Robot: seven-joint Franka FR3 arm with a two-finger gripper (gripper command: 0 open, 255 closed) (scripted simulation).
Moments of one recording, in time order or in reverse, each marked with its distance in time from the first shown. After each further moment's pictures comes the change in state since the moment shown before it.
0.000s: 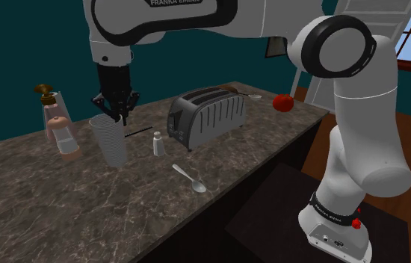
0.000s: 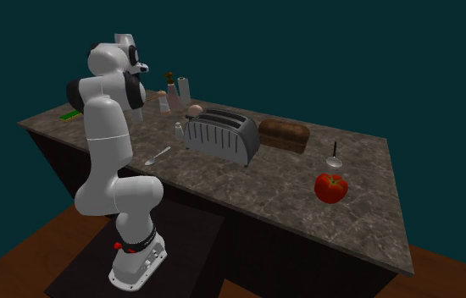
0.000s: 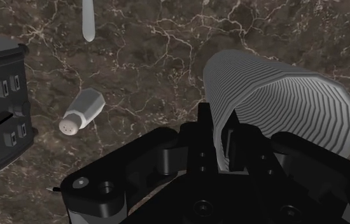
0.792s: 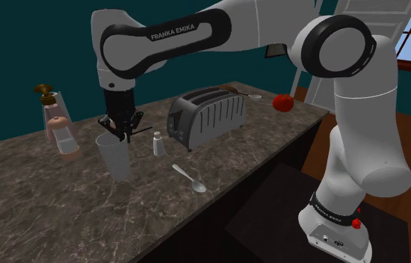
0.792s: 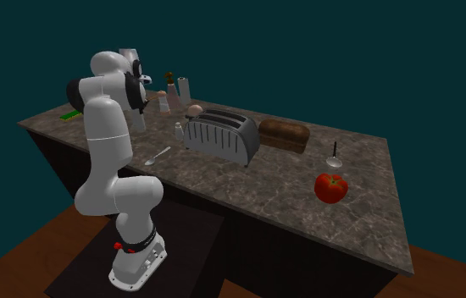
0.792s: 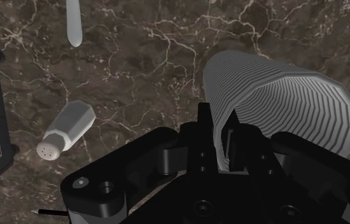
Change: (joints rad) arm -0.003 -0.001 -0.001 -0.162 0.003 0.161 -0.013
